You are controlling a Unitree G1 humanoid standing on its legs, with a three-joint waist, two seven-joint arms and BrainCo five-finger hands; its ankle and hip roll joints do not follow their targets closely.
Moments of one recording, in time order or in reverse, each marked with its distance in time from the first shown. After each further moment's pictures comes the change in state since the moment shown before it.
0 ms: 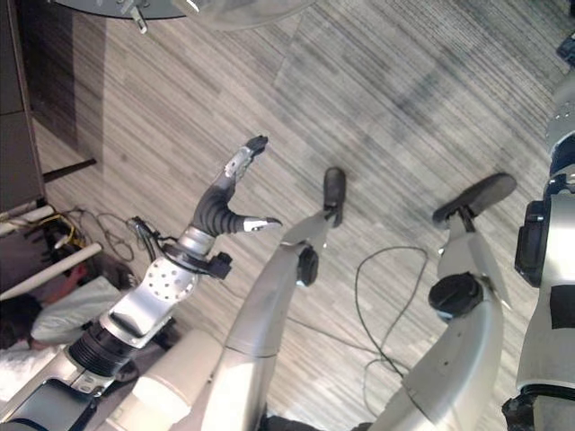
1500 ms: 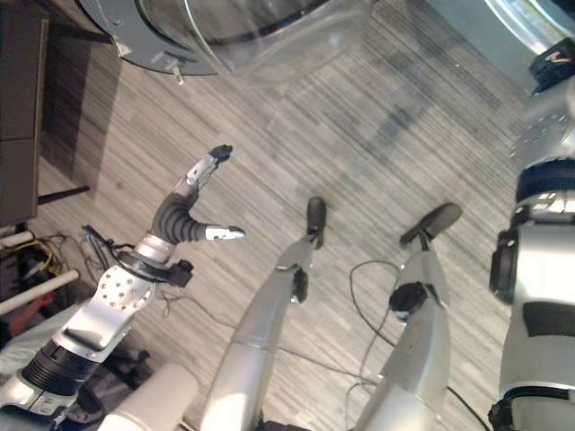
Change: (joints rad) left arm 0.159 0.123 0.162 -0.034 -0.018 -0.027 -0.129; right arm 0.427 0.134 -0.215 -0.482 0.154 -0.151 0.076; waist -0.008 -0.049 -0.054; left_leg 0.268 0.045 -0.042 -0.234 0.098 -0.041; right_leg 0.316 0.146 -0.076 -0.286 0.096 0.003
